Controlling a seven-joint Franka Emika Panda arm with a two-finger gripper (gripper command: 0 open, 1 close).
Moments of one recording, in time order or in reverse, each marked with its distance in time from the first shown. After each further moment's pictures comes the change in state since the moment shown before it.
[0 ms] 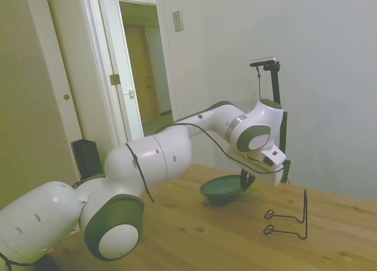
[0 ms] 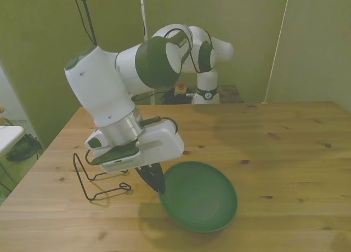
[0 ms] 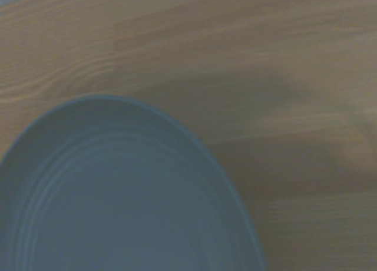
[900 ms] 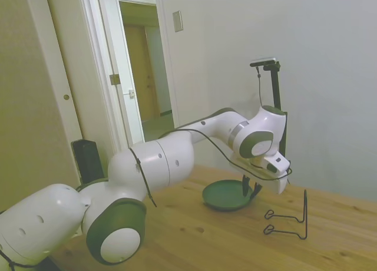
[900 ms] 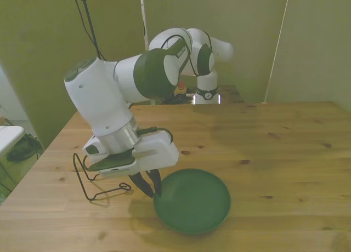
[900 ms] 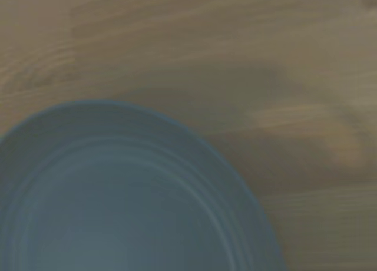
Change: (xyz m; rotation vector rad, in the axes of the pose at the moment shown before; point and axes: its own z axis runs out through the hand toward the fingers) arm -0.004 -0.004 -0.022 -0.006 0.040 -0.016
